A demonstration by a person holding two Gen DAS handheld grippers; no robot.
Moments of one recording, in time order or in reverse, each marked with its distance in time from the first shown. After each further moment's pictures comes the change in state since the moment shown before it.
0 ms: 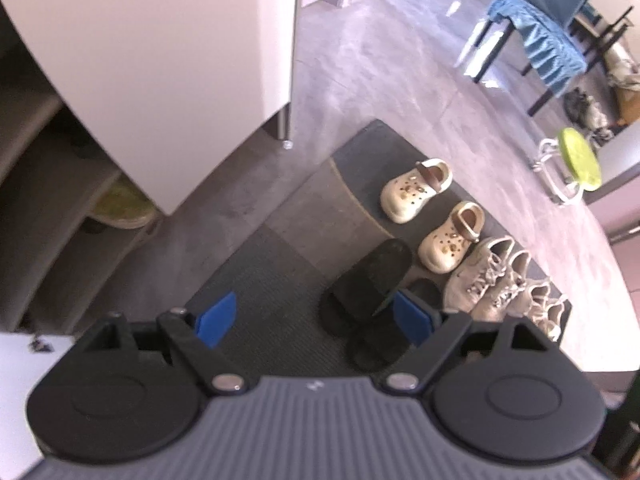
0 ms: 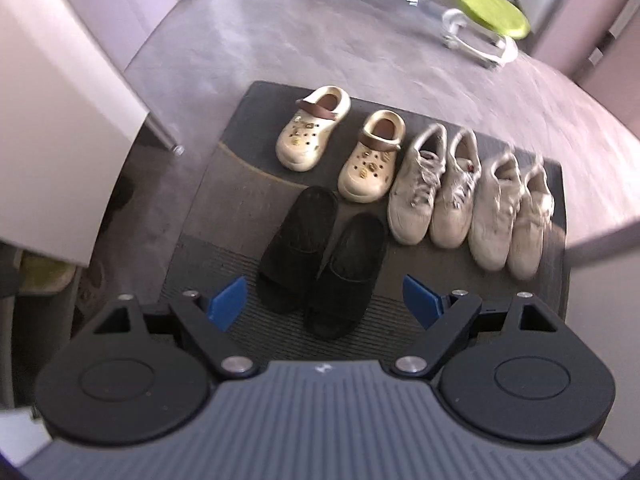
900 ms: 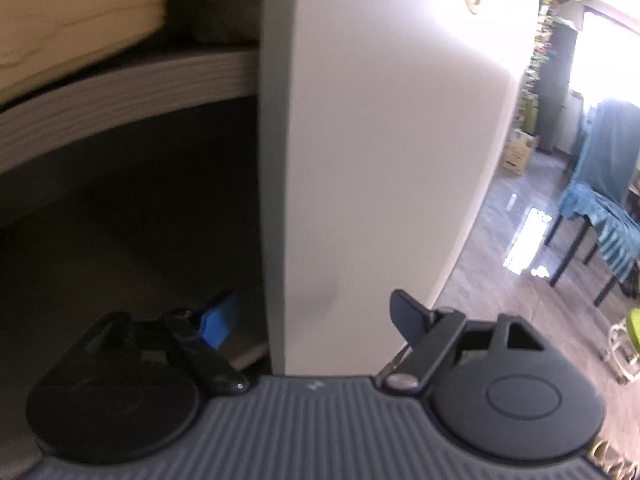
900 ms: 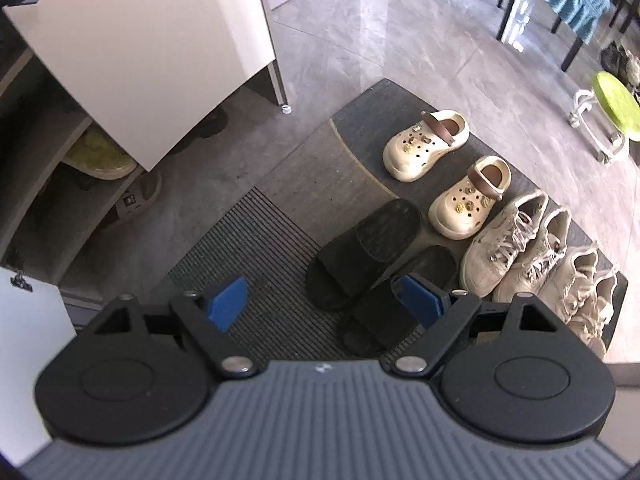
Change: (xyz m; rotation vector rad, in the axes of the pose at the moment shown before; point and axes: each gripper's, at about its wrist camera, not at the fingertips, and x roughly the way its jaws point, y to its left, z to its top) left arm -0.024 0.214 0.071 -0.118 -0.634 0.117; right arm 0.021 0.046 -0.026 -0.454 0.003 0.222
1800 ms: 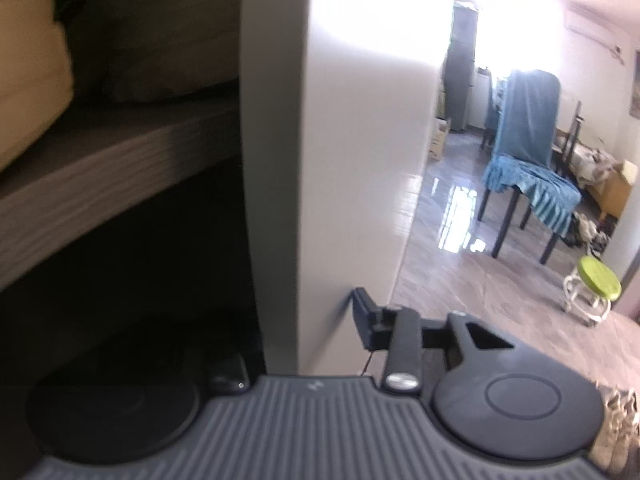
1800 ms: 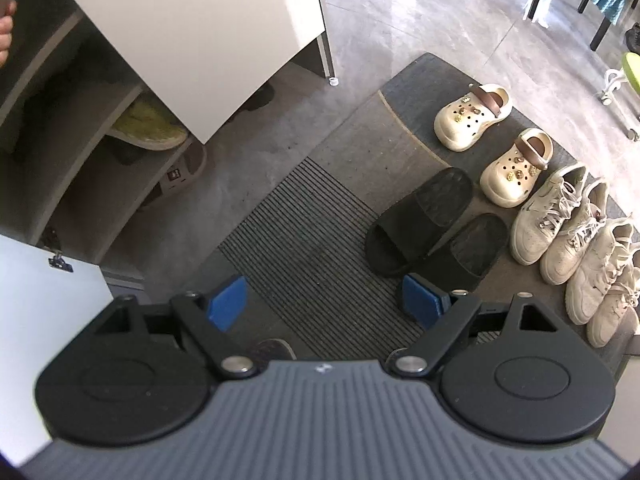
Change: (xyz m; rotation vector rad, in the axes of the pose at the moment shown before) left arm -0.014 0.009 0.020 0.192 -0.049 -0.207; right arm -0.006 0.067 -0.032 0.003 0.061 0.071
